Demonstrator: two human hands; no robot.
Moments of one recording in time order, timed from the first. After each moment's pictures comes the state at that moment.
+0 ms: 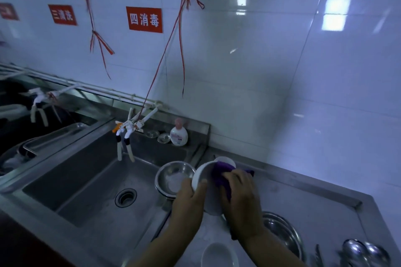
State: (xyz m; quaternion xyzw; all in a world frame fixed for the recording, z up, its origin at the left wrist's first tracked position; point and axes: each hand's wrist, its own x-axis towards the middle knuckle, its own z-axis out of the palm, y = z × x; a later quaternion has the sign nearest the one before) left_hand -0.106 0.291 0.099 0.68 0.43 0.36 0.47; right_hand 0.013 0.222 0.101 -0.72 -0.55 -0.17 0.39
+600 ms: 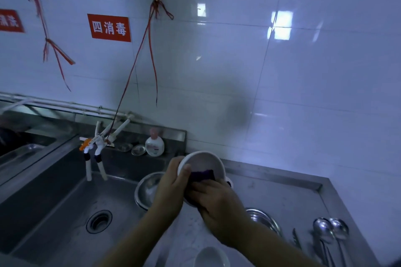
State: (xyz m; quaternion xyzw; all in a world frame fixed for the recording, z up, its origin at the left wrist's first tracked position) left_hand -0.115 0.330 0.143 0.72 0.22 0.39 0.53; right_hand -0.021 0.215 0.147 -0.64 -0.71 -0.09 0.28
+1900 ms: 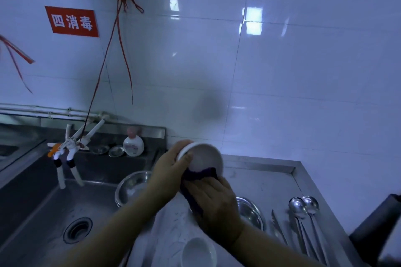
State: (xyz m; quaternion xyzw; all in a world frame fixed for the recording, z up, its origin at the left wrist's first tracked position) left_hand -0.094 0.314 0.181 0.77 0.15 0.32 0.54; right_hand -0.022 0.192 0.122 -0.63 -0.61 -0.34 0.34
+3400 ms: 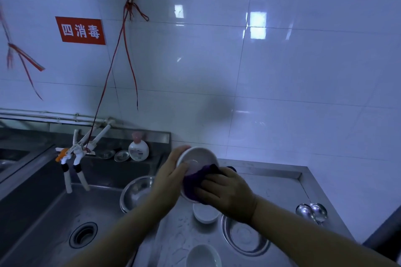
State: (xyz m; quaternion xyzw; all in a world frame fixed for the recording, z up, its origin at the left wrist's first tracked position) left_hand -0.099 0.316 0.174 0.74 0.16 0.31 0.58; right_hand 0.041 0.200 0.138 -0.49 -0.75 -0.41 0.19
